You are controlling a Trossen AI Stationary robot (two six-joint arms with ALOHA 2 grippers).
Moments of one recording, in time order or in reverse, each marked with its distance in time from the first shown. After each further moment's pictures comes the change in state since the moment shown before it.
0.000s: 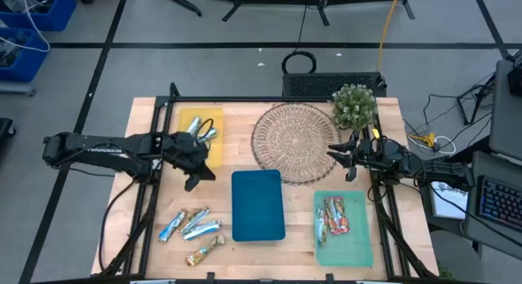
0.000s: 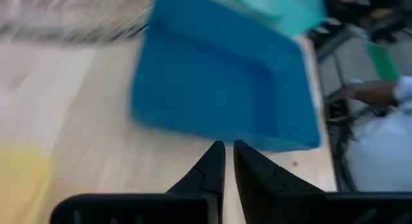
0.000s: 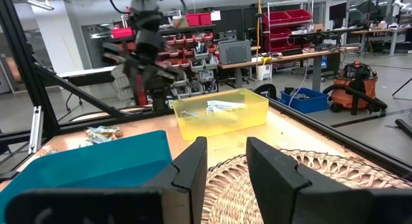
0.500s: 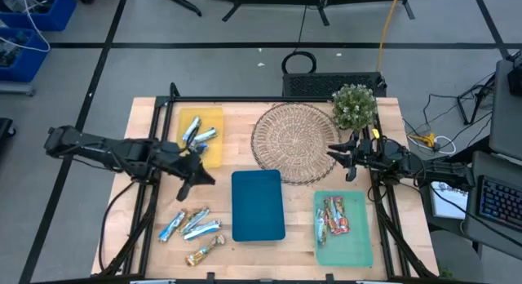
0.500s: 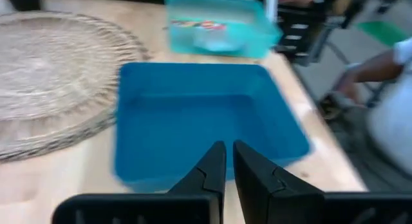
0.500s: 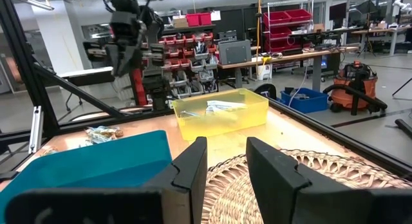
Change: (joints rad) left arm -0.224 -0.094 0.000 0.118 -0.212 0.217; right arm 0.000 0.000 0.000 0.000 0.000 0.000
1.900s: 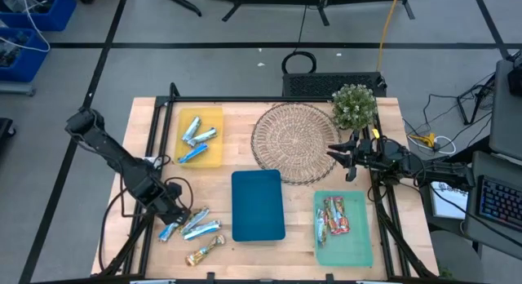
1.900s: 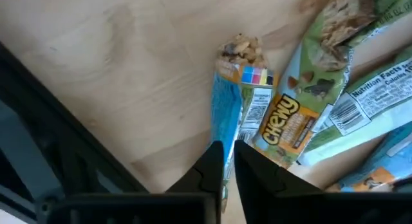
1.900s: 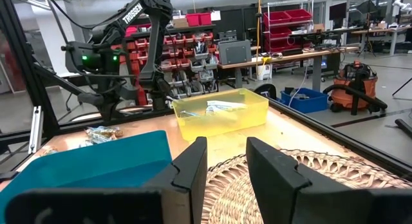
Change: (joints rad) left arm -0.611 0.334 0.000 -0.523 0.050 -1.786; right arm 0.000 0.000 0.000 0.000 0.000 0.000
